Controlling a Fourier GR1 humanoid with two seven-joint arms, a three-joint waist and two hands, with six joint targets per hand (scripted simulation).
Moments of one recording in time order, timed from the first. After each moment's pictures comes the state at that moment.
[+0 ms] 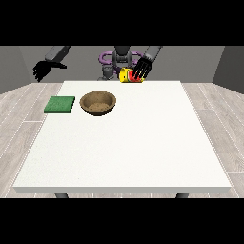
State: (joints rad) left arm -0.62 0.03 -0.30 -0.88 -0.93 0.54 0.02; right arm -0.27 -0.47 -0.41 -0.71 -0.22 0.37 -0.51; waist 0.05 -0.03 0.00
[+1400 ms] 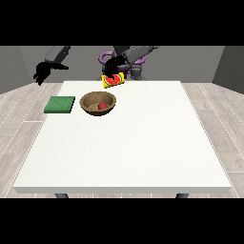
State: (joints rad) left arm -0.84 0.00 -0.76 -0.93 -1.44 0.18 0.42; right arm -0.53 -0.45 -0.36 -0.64 -0.19 0.32 -0.43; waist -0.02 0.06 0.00
